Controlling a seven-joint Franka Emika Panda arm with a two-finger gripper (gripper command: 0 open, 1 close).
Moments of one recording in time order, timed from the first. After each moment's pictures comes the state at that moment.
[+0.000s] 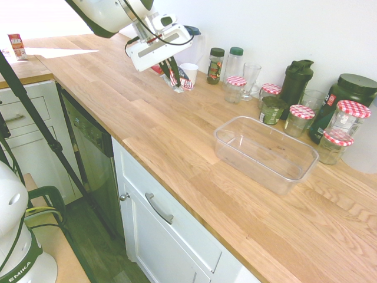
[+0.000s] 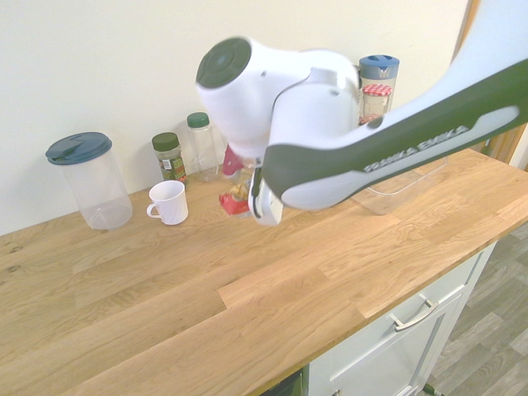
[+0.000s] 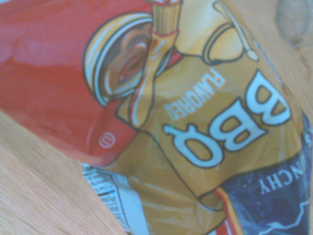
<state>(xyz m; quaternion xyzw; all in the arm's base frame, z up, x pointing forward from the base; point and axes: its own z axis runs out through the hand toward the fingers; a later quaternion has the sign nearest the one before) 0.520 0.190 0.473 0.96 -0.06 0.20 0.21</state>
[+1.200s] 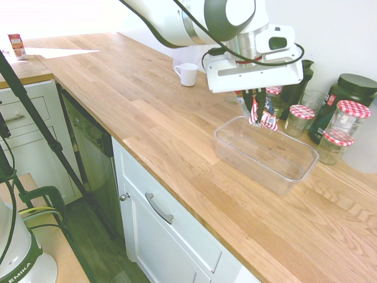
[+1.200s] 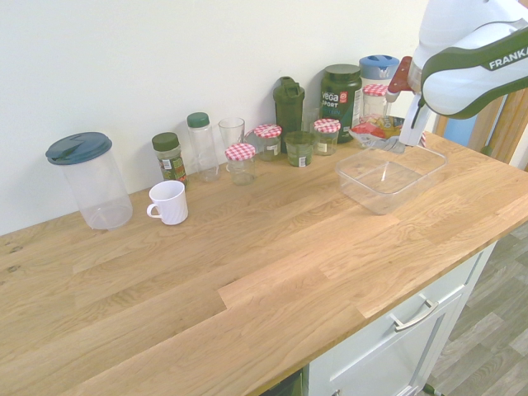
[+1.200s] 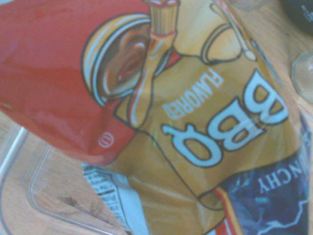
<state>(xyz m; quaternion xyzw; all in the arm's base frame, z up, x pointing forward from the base) 0.510 -0.128 0.460 0.96 -0.17 0.17 0.13</state>
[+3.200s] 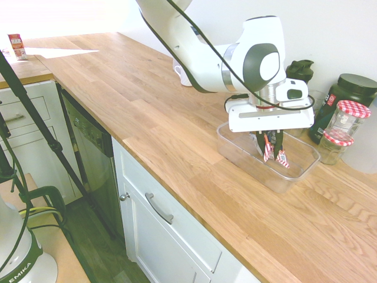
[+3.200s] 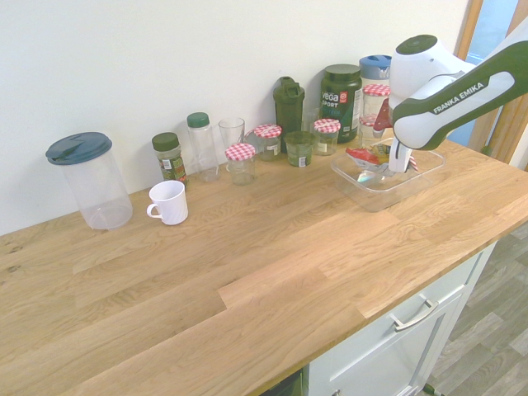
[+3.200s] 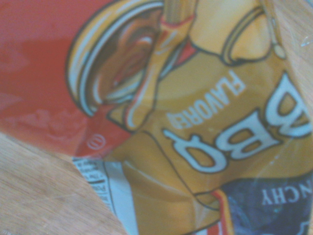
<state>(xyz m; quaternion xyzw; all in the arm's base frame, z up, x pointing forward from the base) 0.566 -0.167 0.374 0.97 -0.15 0.11 0.17</state>
